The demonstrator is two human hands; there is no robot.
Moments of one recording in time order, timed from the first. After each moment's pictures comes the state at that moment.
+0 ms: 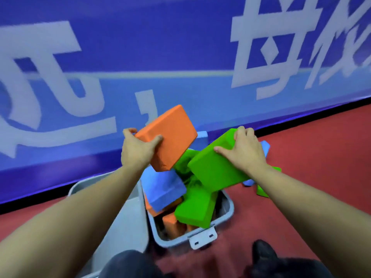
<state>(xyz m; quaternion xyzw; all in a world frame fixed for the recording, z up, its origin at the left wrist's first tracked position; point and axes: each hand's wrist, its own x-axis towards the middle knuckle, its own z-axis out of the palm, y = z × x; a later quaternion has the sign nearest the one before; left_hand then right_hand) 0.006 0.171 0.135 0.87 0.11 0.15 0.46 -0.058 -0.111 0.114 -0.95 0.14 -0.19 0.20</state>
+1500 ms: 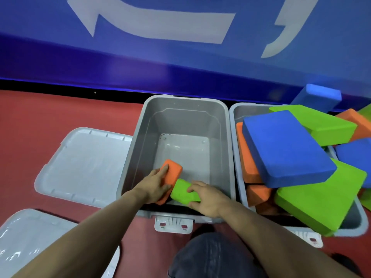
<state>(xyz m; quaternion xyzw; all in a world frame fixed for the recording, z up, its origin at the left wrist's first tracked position) -0.039 0.519 -0.215 0.92 0.08 -0.29 0.27 -0.017 0.286 -0.192 -0.89 -0.25 0.34 0.17</state>
